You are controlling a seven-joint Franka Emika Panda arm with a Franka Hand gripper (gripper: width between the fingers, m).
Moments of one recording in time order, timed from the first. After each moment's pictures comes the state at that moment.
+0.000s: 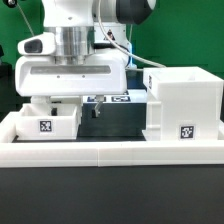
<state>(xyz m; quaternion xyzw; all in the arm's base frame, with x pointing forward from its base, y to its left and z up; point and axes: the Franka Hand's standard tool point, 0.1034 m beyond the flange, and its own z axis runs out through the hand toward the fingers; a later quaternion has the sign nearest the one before) 0.501 -0.099 0.013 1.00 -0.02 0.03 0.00</state>
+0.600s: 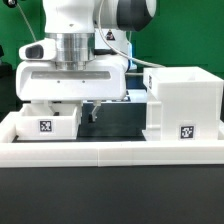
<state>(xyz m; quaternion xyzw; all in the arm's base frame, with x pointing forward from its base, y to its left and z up) 0.499 -0.100 0.007 1.00 -0.02 0.03 0.01</state>
